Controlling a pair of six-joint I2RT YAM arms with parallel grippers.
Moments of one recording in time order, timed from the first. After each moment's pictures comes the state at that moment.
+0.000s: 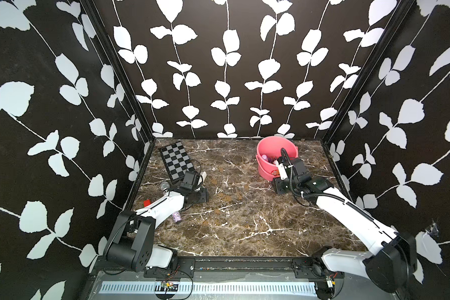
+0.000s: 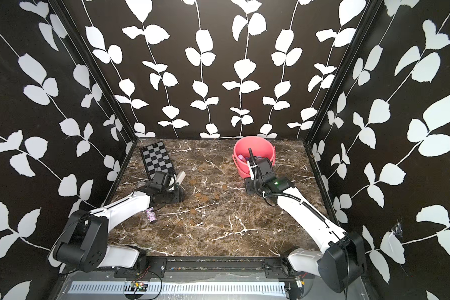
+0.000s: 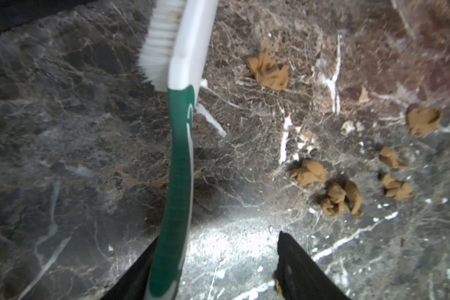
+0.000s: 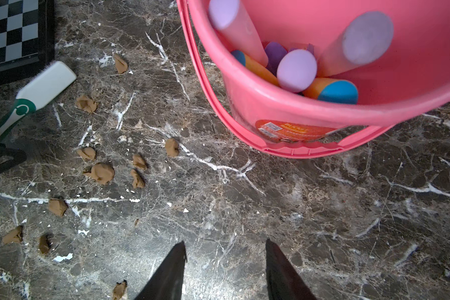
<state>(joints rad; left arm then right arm) -0.36 1.39 0.72 -0.38 0.05 -0.34 0.52 1.25 1.04 -0.66 0.08 0.21</state>
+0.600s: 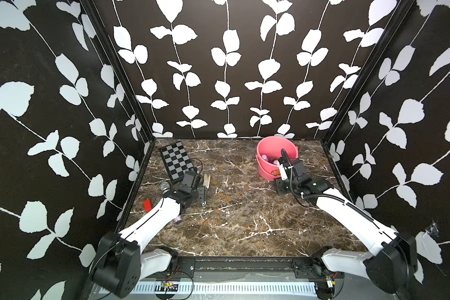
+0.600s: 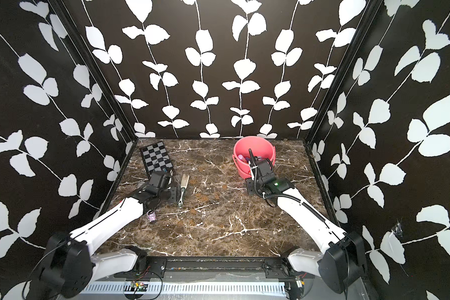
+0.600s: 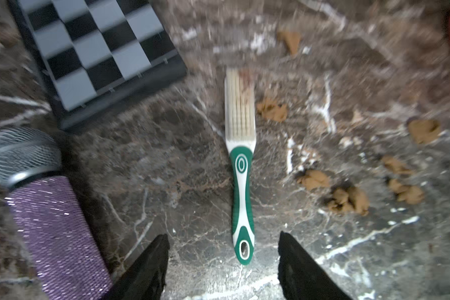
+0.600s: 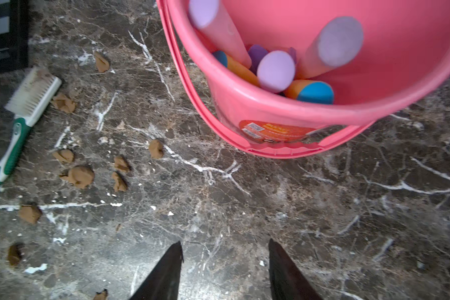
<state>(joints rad) -0.43 1.10 0.72 -0.42 -0.21 -0.28 0.52 1.21 1.00 -0.65 0.19 0.18</state>
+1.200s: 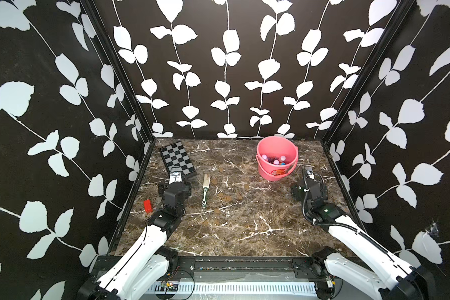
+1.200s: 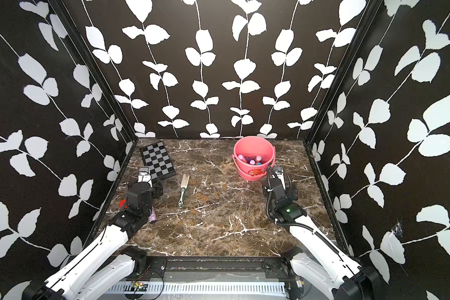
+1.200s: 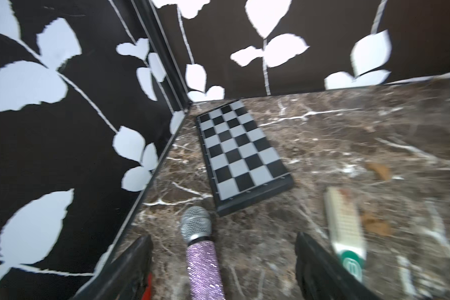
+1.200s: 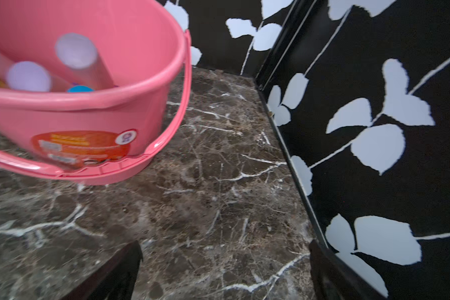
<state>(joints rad) -0.36 0.85 0.47 0.00 -0.64 0.03 0.45 0.94 0.61 -0.29 0.77 0.11</state>
